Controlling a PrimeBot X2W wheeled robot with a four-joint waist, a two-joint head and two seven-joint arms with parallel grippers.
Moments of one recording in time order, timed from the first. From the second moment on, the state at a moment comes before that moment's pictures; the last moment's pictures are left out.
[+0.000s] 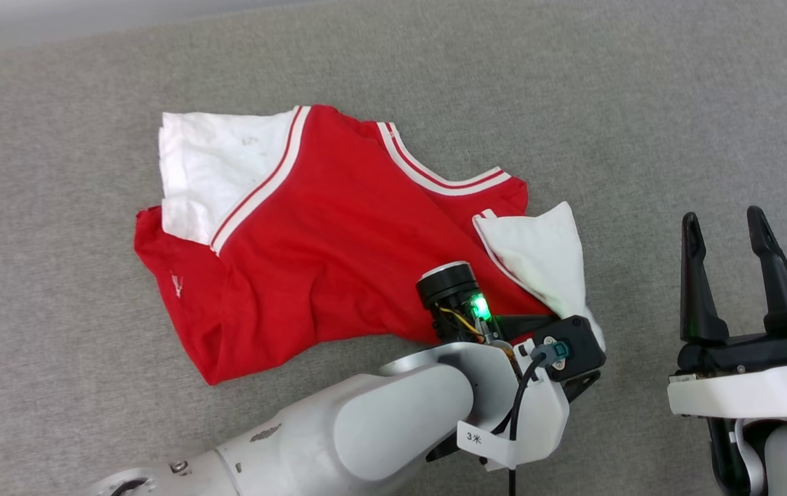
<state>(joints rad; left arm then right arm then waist) -0.88 0.11 -1.28 0.45 -0.53 -0.13 0.17 -0.13 -0.05 -0.06 -0.08 0.14 0.13 -0.26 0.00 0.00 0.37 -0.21</state>
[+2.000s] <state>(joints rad) 0.02 0.21 -0.20 0.06 -0.23 0.21 -0.26 0.09 -0.05 -0.10 -0.02 0.09 0.13 -0.26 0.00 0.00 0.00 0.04</state>
